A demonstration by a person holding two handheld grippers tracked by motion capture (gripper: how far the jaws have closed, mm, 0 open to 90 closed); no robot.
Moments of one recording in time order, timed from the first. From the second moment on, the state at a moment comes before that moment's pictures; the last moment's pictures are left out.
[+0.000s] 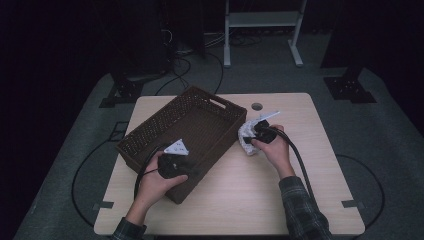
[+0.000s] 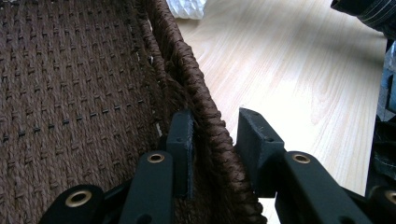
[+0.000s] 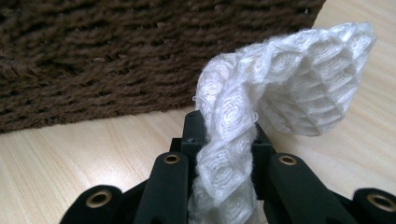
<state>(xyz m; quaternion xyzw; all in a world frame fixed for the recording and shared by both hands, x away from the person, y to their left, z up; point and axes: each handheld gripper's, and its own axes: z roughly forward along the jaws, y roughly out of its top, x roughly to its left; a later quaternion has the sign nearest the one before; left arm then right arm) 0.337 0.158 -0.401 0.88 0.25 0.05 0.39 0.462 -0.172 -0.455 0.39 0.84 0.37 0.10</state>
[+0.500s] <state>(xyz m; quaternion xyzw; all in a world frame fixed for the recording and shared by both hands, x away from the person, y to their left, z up) 0.337 0.158 -0.402 0.88 0.25 0.05 0.39 0.456 -0.176 -0.455 0.39 0.84 0.37 0.10</state>
